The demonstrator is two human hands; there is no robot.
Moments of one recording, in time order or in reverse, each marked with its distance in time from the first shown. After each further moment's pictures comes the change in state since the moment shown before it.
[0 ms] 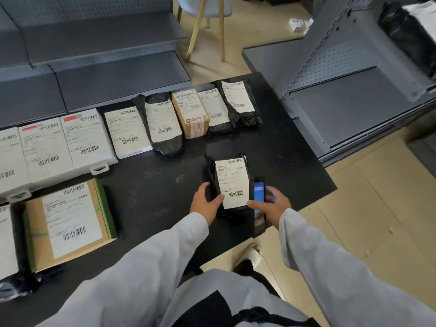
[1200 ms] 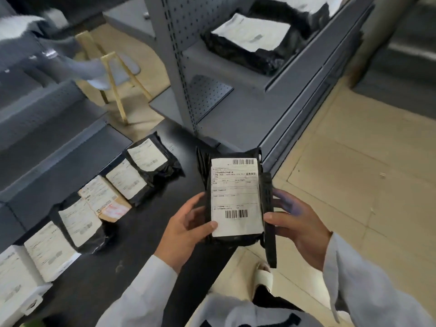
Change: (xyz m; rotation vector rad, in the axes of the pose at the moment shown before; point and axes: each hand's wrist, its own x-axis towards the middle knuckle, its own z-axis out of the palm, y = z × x) left_hand -0.105 0.201 0.123 0.038 -0.451 0.259; right_hand -0.038 0.055 -0.231 0.780 -0.054 -0.348
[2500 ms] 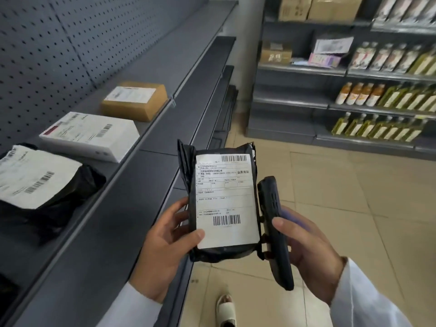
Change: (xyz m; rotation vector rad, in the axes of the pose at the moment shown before) left_hand 0.345 0.211 0.450 -0.014 -0.345 0.249; right_hand 0.157 -0.221 -0.444 0.172 0.409 -0.151
